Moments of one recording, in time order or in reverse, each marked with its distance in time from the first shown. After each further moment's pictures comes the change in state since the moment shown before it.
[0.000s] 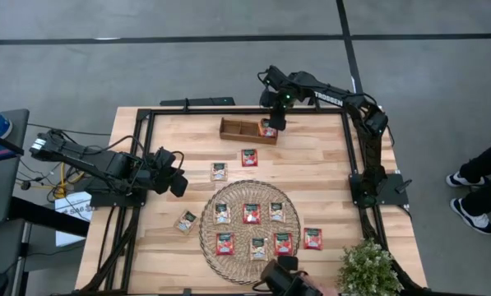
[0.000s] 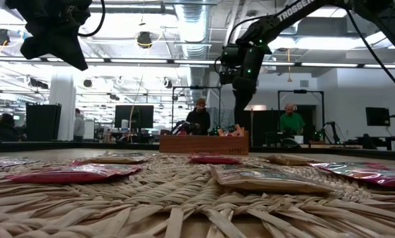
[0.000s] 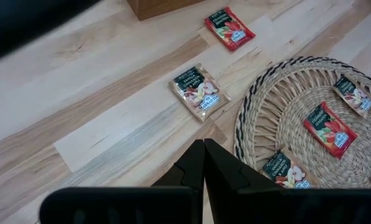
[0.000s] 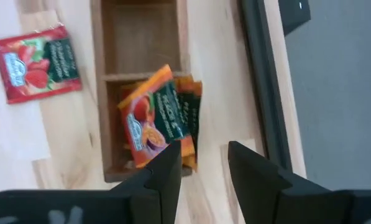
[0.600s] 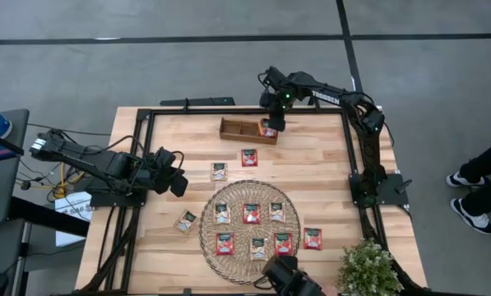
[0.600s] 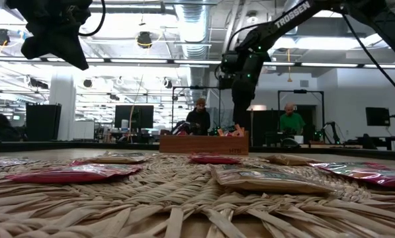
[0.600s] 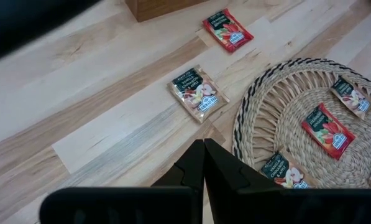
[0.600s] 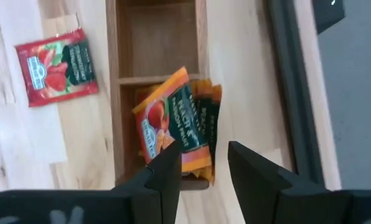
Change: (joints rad) left arm 0.000 0.000 0.000 0.008 -0.002 0.003; right arm -0.025 0.043 0.001 -0.006 -0.101 -0.005
